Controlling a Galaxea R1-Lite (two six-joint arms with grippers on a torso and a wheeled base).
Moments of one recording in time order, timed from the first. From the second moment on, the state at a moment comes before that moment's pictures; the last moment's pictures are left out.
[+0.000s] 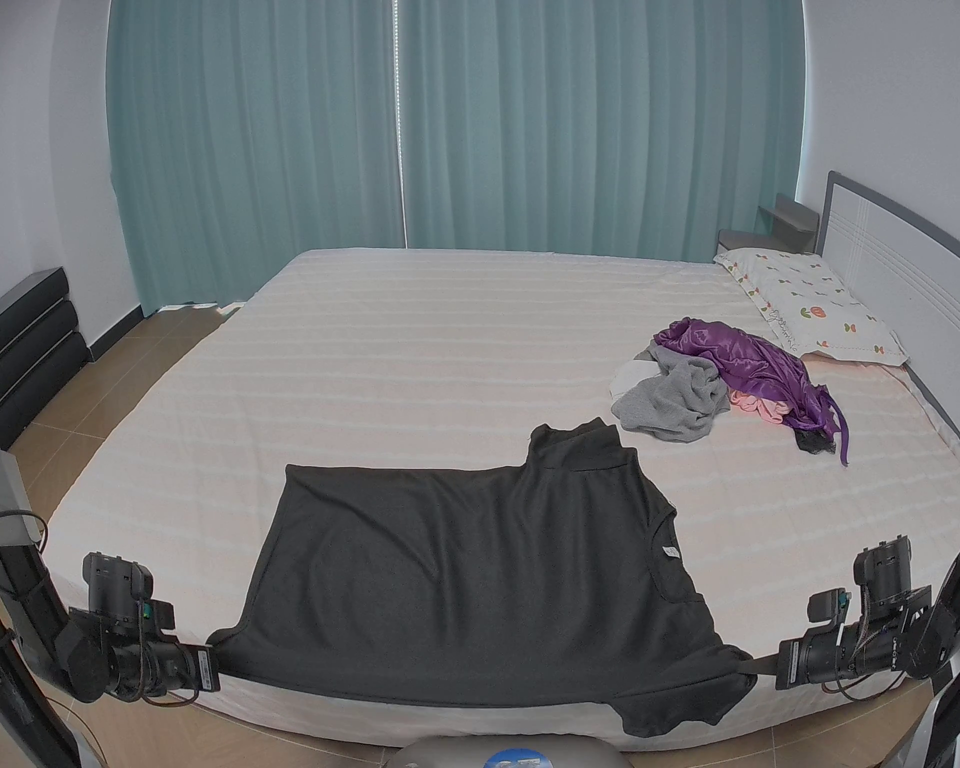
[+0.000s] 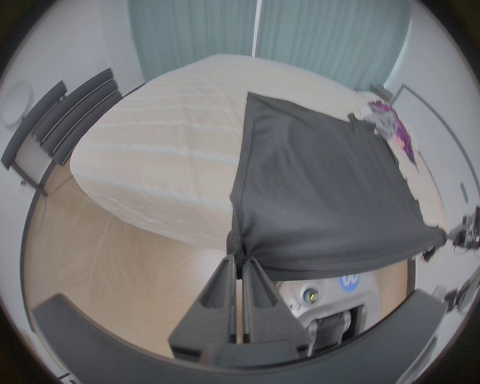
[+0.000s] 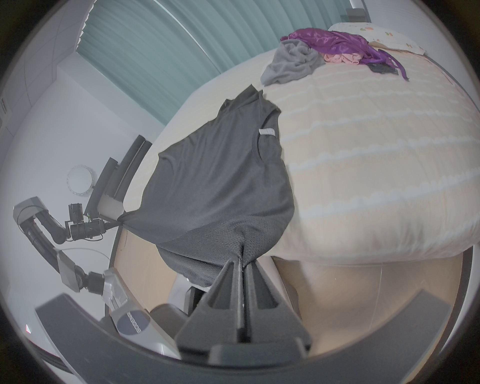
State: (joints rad) left arm 0.08 1.91 -0.05 -0.85 -0.04 -0.08; right arm 0.05 1.85 -0.02 -0.85 0.44 0.18
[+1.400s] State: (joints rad) left arm -0.01 2.06 -0.42 -0.85 0.02 -0.27; right arm 0.12 2.04 -0.39 -0.90 0.34 0.32
